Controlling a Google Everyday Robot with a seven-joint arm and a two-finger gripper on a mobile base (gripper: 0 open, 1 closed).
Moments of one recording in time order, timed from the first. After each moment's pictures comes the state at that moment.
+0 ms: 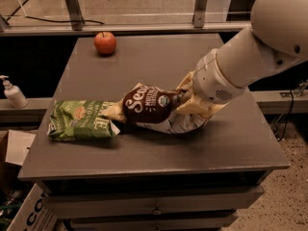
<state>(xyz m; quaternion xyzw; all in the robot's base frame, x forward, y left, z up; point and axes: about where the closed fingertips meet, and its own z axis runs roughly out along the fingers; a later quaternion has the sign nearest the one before) 0.474 -0.065 0.882 -0.67 0.68 0.11 0.28</state>
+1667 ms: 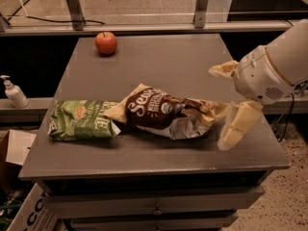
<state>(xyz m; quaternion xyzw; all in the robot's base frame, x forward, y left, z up) 0.455 -0.129 0.896 -0.66 0.69 0.13 0.26</state>
